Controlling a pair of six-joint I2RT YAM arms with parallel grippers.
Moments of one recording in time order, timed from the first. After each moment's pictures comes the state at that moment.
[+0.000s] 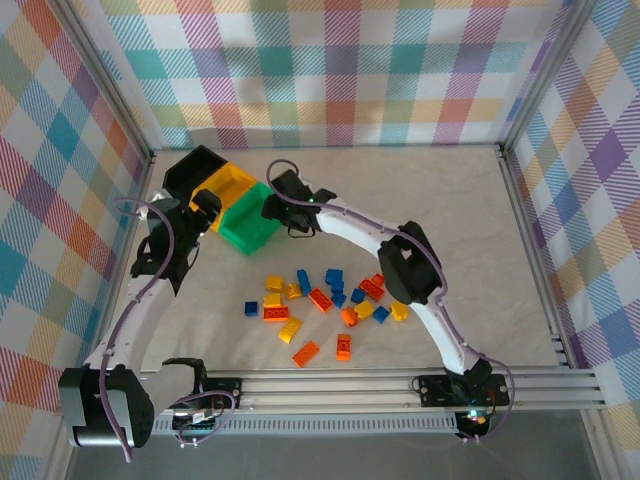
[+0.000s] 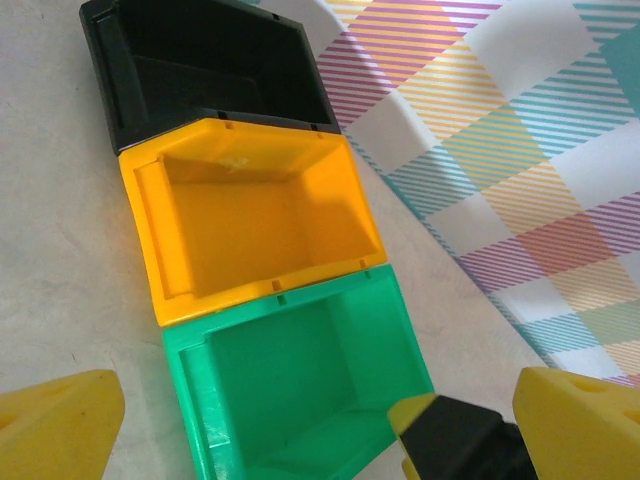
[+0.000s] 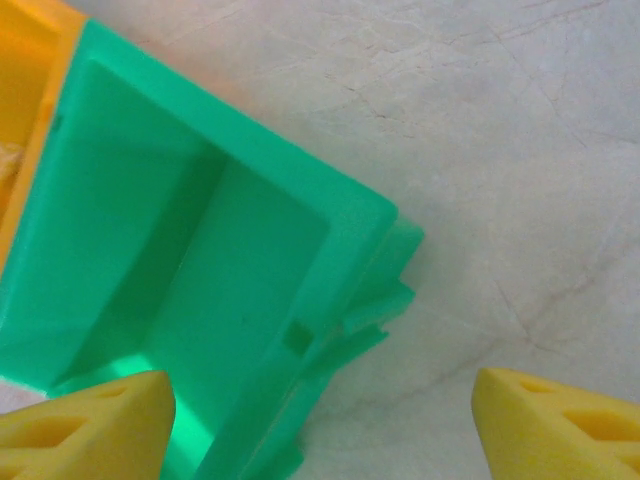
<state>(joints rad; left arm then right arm) -0.02 1.08 0.78 -0.16 -0.04 -0.83 0.80 2.39 2.09 -0.57 0.08 0.97</state>
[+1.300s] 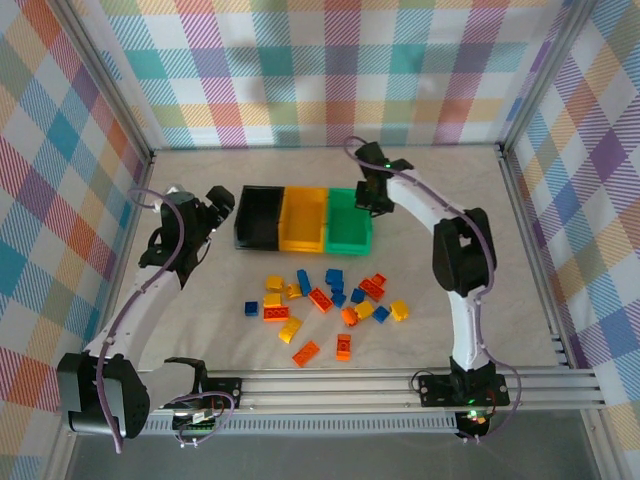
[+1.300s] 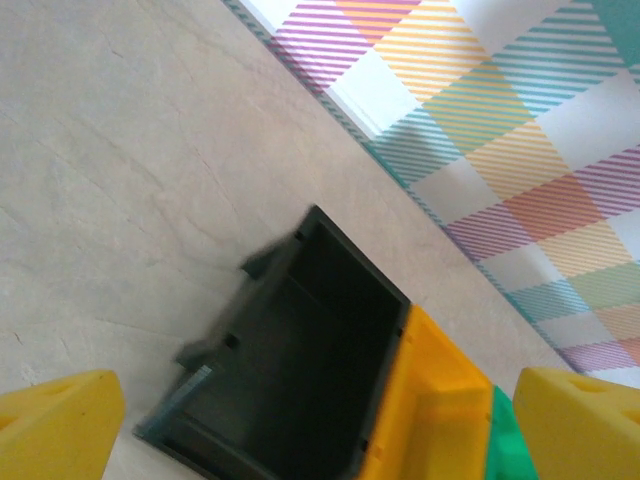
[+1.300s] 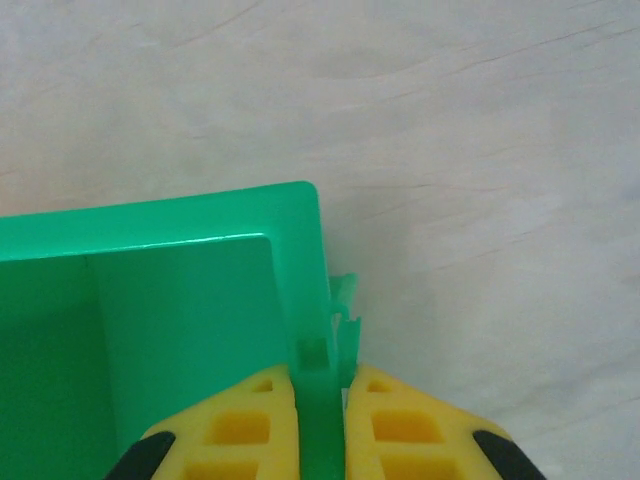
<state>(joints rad) -0.11 1.14 0.84 -0.19 -0.07 -0.85 0.42 2.11 1.78 -0.82 0.10 0.56</state>
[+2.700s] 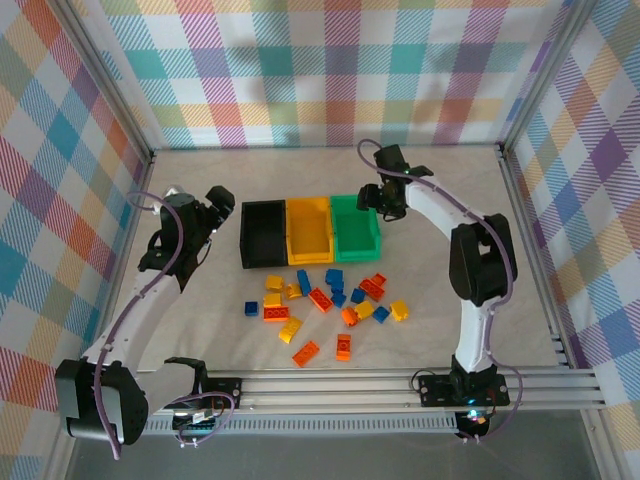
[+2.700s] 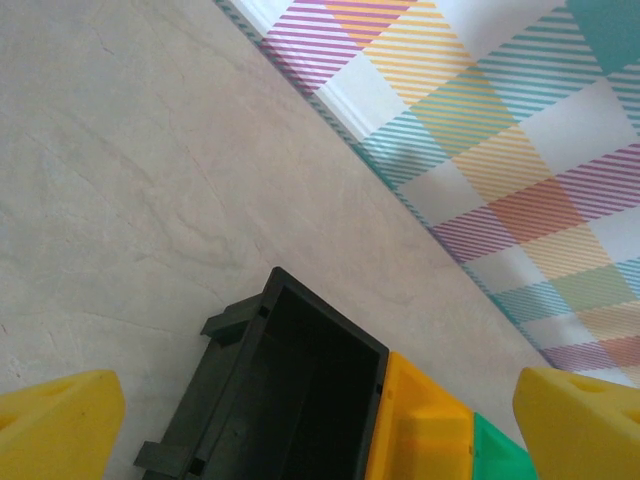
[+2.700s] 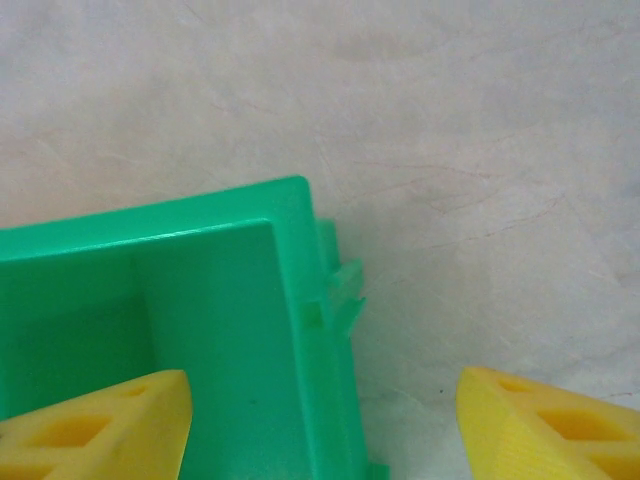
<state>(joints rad) -0.12 1.10 0.83 -0.19 -0.08 -0.88 0.37 1.97 1.61 -0.69 -0.03 0.47</state>
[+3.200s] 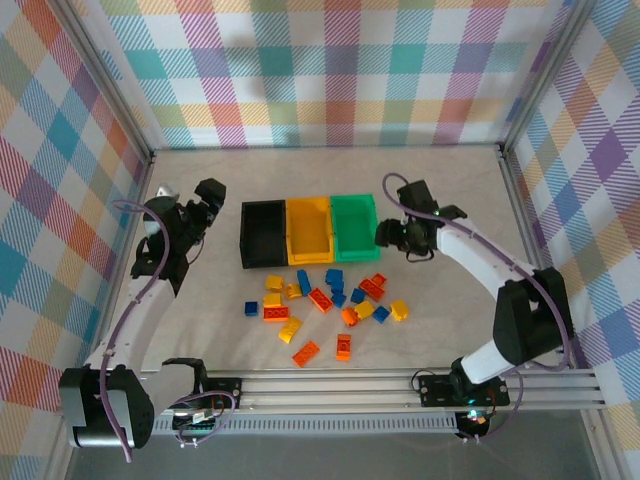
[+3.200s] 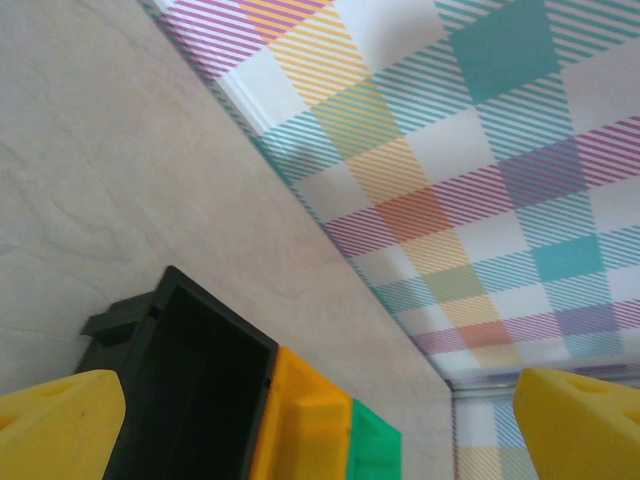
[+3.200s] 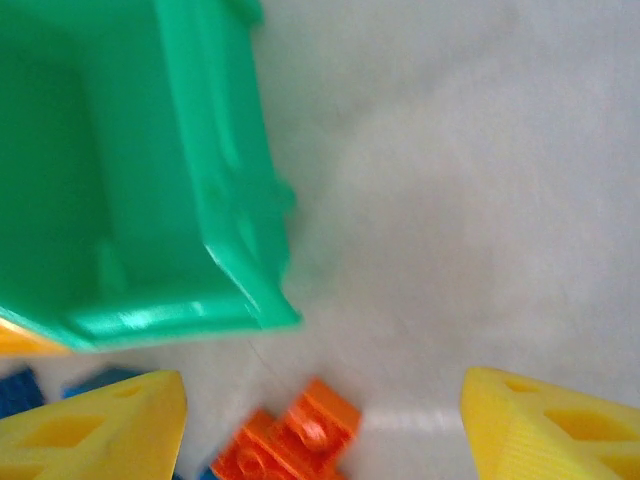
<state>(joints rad) -0.01 1.07 0.76 0.01 0.21 -1.01 0.40 1.50 1.08 -0.70 -0.05 0.53</state>
